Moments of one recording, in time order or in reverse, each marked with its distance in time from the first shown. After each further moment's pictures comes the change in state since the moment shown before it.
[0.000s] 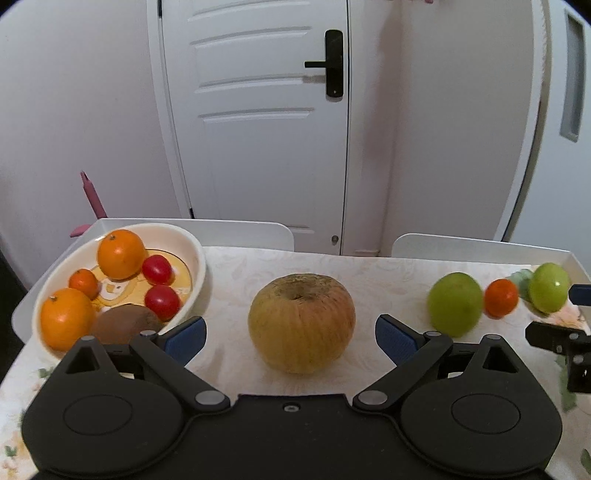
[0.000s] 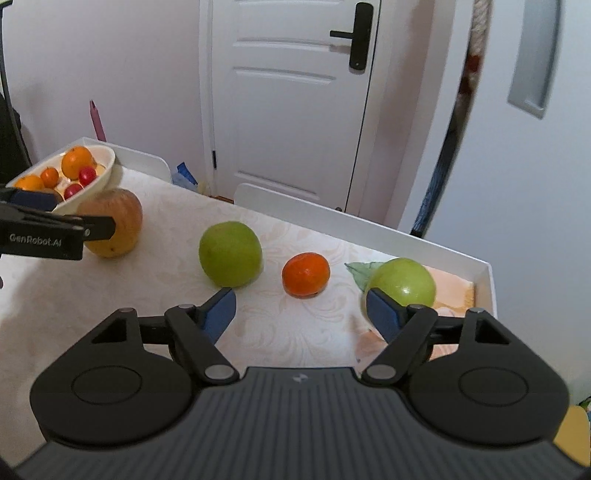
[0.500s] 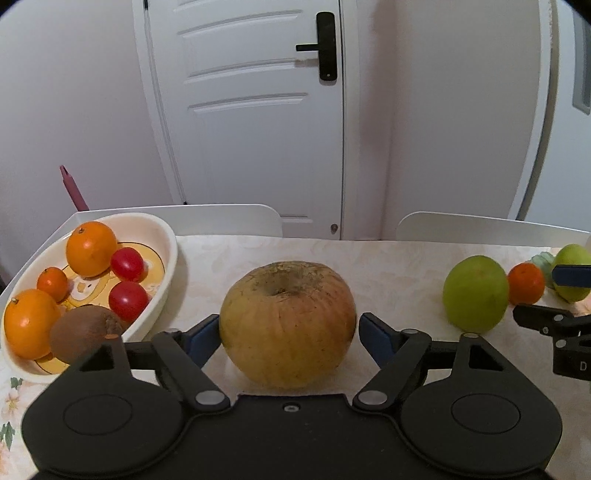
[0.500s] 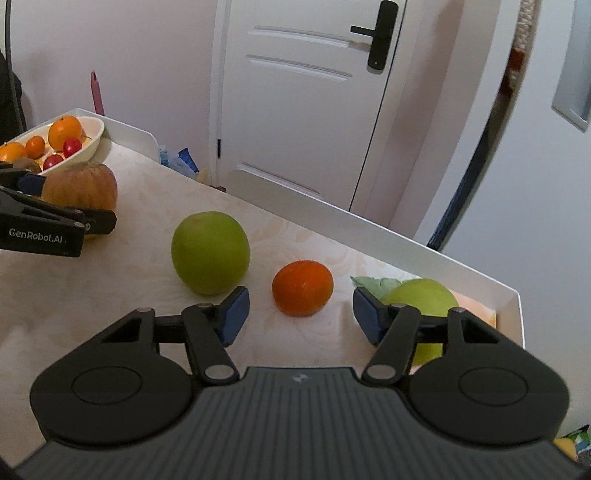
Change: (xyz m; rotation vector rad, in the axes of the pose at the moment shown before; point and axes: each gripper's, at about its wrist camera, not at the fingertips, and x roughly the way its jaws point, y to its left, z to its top) left arm 0.036 -0.009 -0.003 0.035 0.029 0.008; right arm 0.040 -0.002 0.001 -0.100 0.003 -0.002
